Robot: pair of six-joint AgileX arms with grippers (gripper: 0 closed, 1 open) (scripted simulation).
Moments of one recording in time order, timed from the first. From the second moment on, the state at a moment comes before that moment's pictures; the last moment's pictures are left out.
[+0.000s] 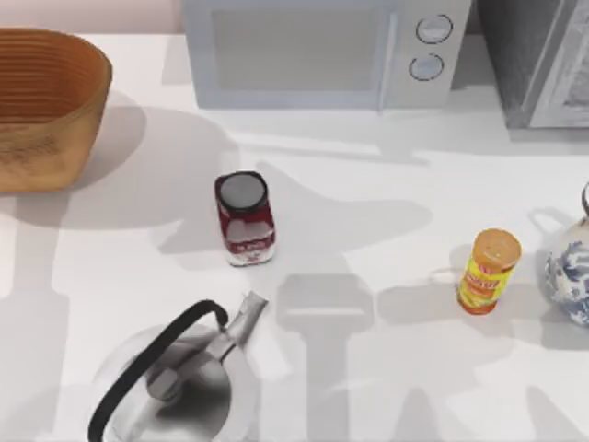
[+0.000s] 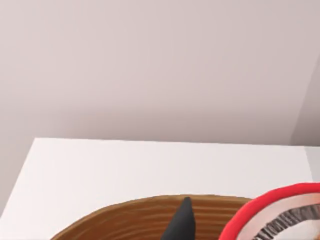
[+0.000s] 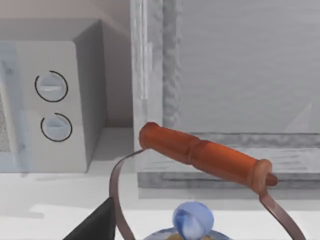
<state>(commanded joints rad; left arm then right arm) 0.09 1.49 1.19 -0.09 0.02 0.06 0.00 0.00 0.00 0.00 0.00 0.00</state>
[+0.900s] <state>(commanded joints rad) 0.09 1.62 1.21 0.02 0.02 0.06 0.00 0.00 0.00 0.00 0.00 0.00</state>
